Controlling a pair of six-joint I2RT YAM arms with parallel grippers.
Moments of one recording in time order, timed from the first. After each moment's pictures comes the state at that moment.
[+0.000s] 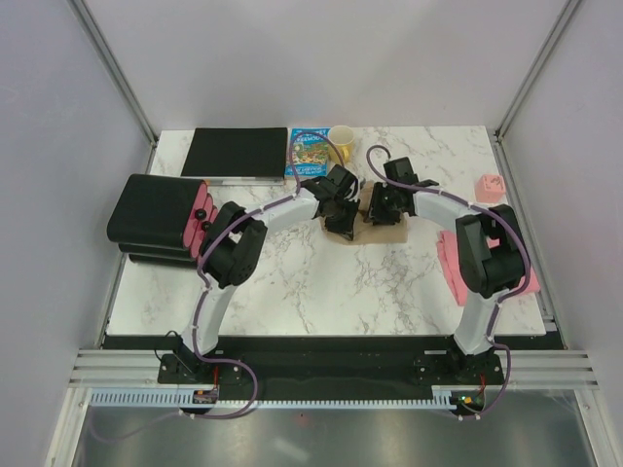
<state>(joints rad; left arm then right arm) -0.71 2.22 1.73 -0.53 0.23 -0.35 0.31 1.89 1.25 -0.35 -0.15 0.53</state>
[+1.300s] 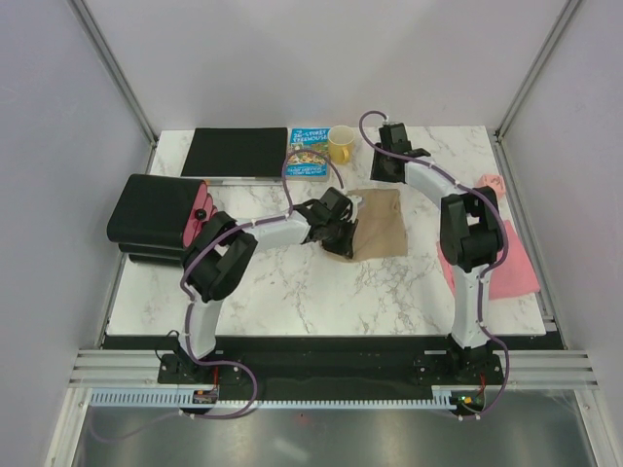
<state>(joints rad) -0.77 2.07 1.40 -0.29 0.24 -0.35 0.29 2.16 1.72 -0.37 0.12 0.36</state>
